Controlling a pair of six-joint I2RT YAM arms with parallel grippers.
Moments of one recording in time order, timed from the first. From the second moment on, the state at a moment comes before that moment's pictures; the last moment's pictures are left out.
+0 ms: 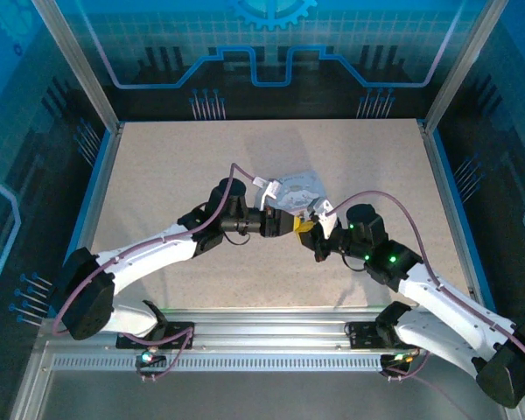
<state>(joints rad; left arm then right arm) -0.72 1.38 0.88 0.15 0.61 -0.71 0.64 0.86 0.61 -0.19 -0.34 0.03</state>
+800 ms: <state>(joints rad) -0.73 1.37 0.90 0.12 0.56 -0.63 0.63 0.86 0.62 -0.22 -0.35 0.05</state>
